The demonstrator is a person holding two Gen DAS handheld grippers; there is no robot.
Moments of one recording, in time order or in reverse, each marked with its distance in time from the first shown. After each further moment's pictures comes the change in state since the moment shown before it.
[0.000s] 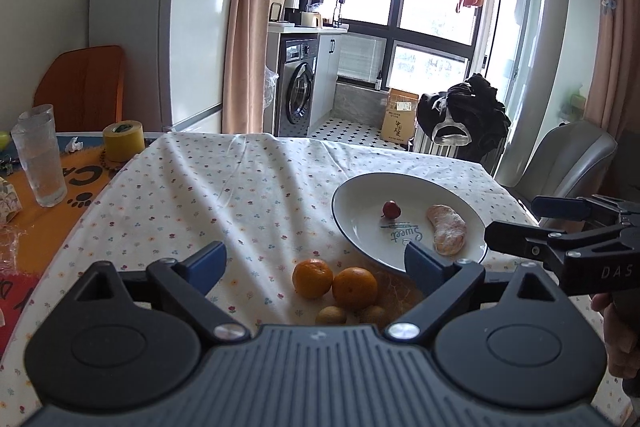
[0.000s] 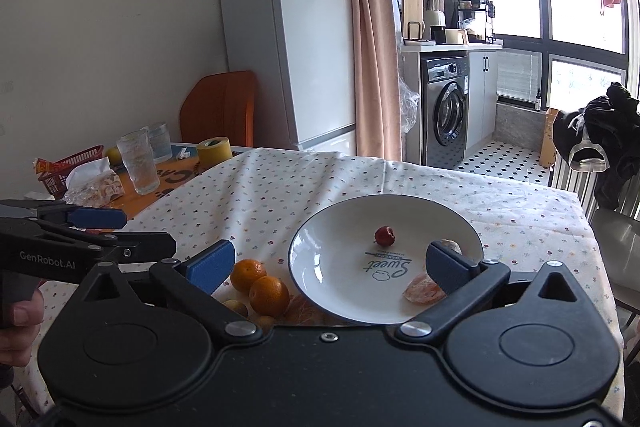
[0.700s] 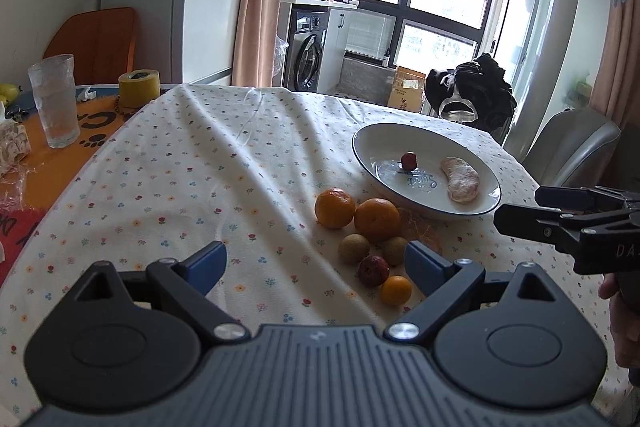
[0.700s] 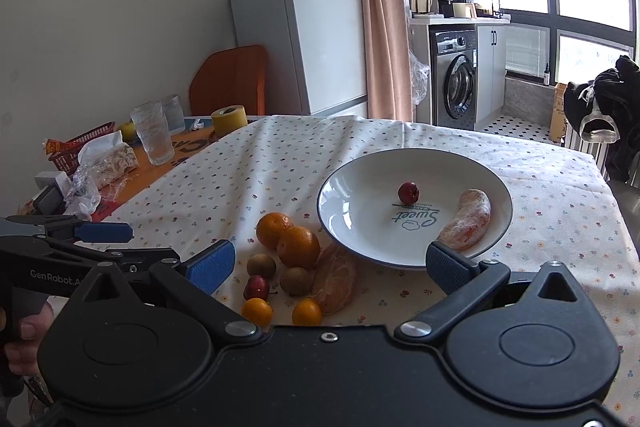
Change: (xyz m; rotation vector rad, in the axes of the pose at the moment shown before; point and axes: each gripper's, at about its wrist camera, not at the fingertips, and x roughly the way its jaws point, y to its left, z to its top) left arm -0.008 0.024 -0.045 -0.044 0.070 -0.010; right arm 0.000 0.019 -0.029 0.026 0.073 0.023
